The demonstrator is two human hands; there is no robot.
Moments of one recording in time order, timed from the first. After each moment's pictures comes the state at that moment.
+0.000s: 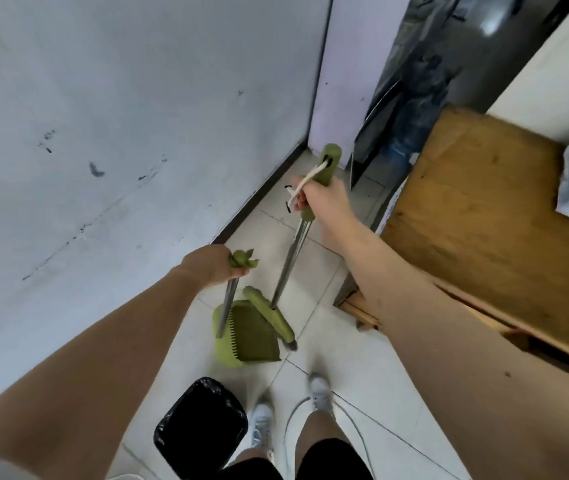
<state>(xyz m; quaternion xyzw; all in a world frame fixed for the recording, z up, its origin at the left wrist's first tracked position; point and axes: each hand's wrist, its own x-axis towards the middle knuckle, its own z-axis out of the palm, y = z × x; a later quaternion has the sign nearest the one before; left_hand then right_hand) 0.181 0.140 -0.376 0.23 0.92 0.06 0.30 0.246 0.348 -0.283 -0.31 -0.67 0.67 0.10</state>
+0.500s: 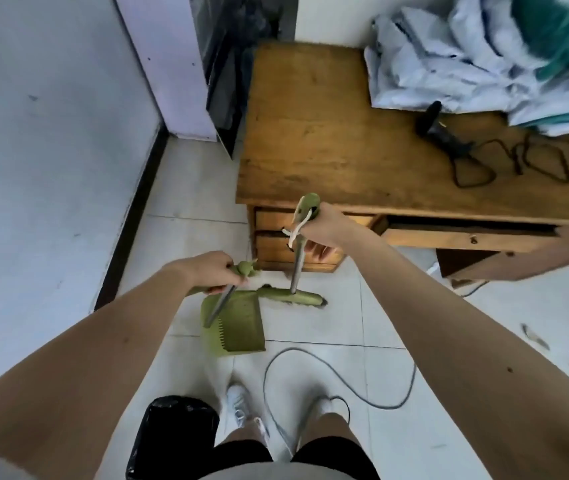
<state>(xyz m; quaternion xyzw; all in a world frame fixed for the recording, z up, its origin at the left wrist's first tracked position) 0.333 0.307 -0.378 0.42 0.73 0.05 0.53 0.513 0.463 -0.306 -0.49 -0.72 0.48 -0.11</state>
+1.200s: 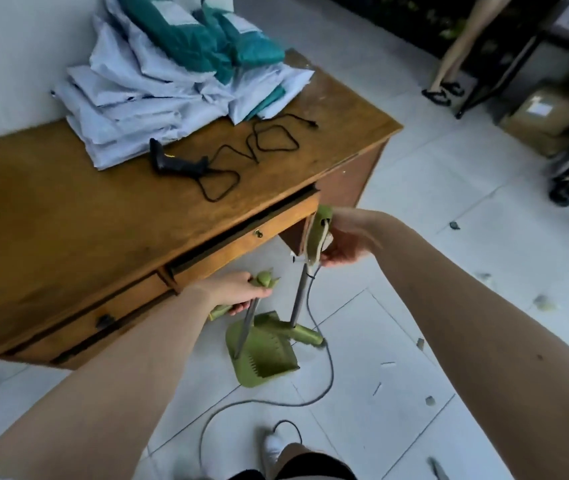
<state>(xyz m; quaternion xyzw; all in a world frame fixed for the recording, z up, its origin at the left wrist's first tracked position) 0.736 0.566 -0.345 0.63 0.56 -0.09 0.53 0.973 0.595 -0.236 -0.63 -0.30 0.71 0.07</state>
